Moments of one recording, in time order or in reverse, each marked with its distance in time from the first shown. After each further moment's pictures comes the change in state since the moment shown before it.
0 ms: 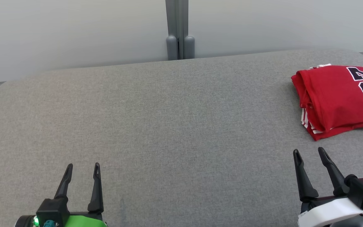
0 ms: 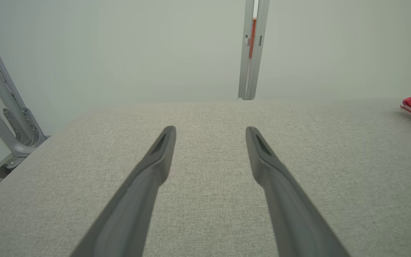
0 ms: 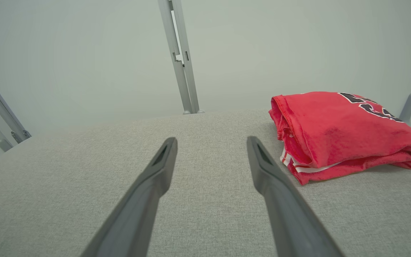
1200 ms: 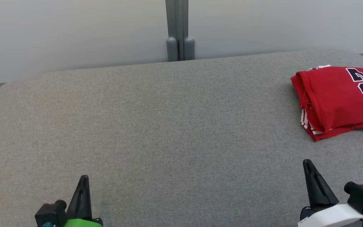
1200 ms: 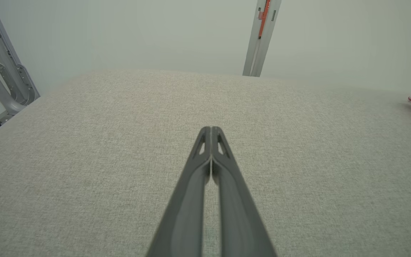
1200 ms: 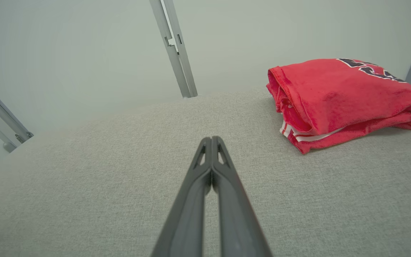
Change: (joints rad) left arm 0.012 -0.023 0.004 0.083 -0.082 -0.011 0.020; right arm 0.033 0.015 -0.007 0.035 0.064 0.000 0.020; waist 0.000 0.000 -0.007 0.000
